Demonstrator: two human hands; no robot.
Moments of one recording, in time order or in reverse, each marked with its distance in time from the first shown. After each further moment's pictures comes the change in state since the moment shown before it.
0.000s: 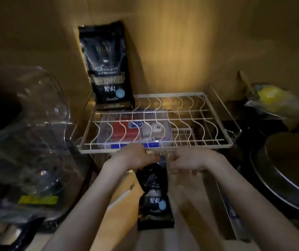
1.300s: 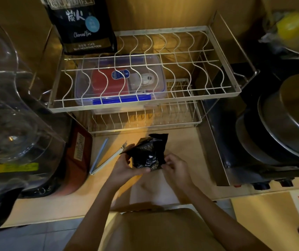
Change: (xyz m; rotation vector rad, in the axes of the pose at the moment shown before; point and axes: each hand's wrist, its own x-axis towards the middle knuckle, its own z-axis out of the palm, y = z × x) left_hand 0.005 -0.104 0.166 -0.817 0.067 0.025; right_hand 0.085 0.088 0.222 0.642 0.611 0.027
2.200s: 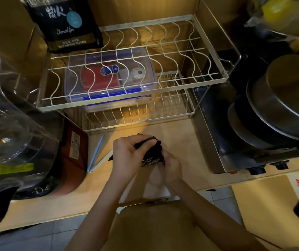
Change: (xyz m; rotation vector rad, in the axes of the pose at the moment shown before) left_hand -0.035 0.090 0.028 0.207 0.245 0.412; right_hand -0.008 0.016 0.030 -0.158 0.076 0.018
